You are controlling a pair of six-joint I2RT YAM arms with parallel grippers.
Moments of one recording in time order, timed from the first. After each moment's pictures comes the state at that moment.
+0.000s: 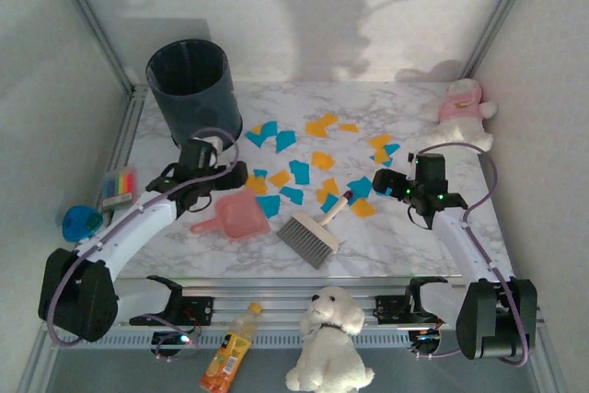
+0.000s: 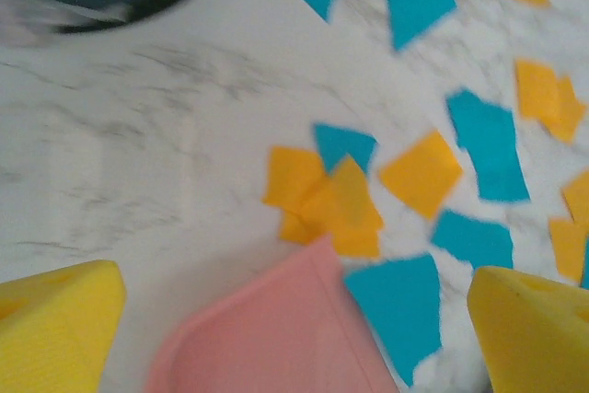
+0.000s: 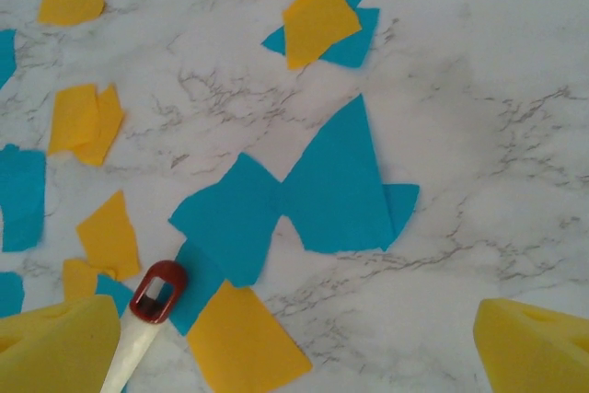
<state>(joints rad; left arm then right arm) -0.38 1.24 0.80 -0.37 0.00 -0.40 0.08 1.08 0.65 -0.40 -0.14 0.34</state>
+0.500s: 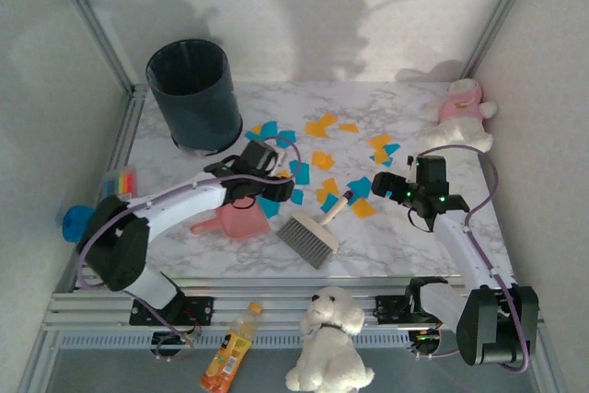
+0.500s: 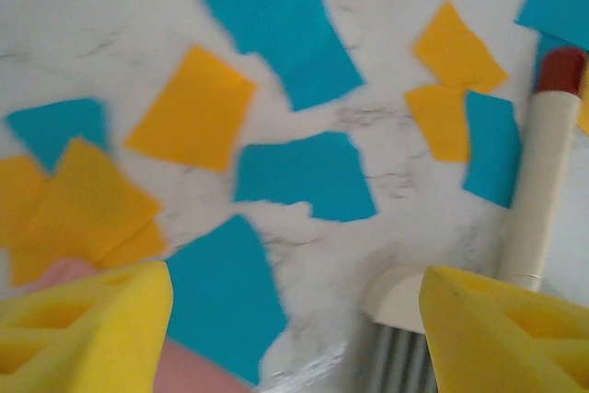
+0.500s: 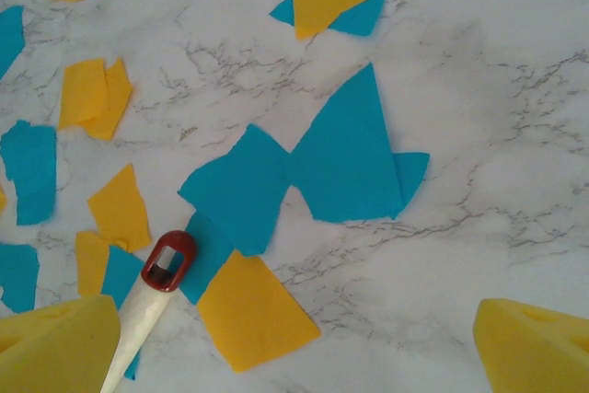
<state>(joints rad) -0.72 1.64 1.12 -0.43 0.02 -0.28 0.08 1.05 0.65 -0.46 -0.16 0.35</state>
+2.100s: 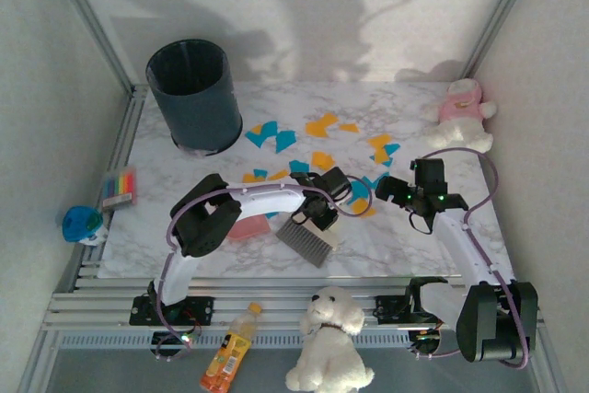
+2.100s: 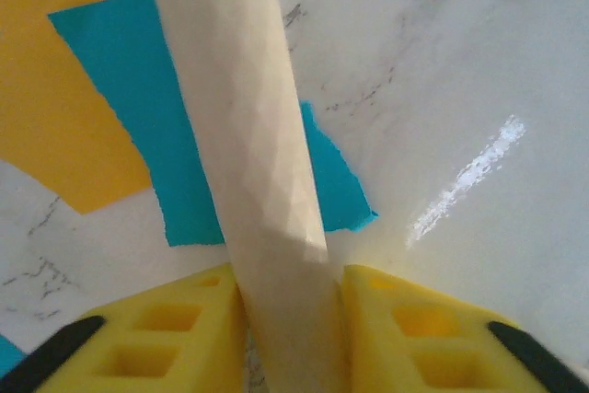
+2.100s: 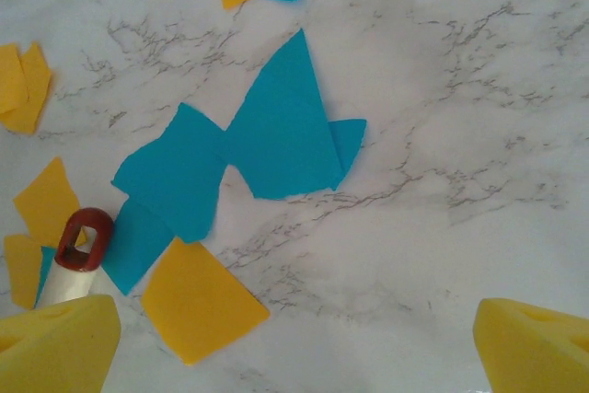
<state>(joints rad) -0.96 2.09 1.48 -0.61 -0.01 -0.13 0.08 1.07 0.65 -0.52 -0.07 0.38</state>
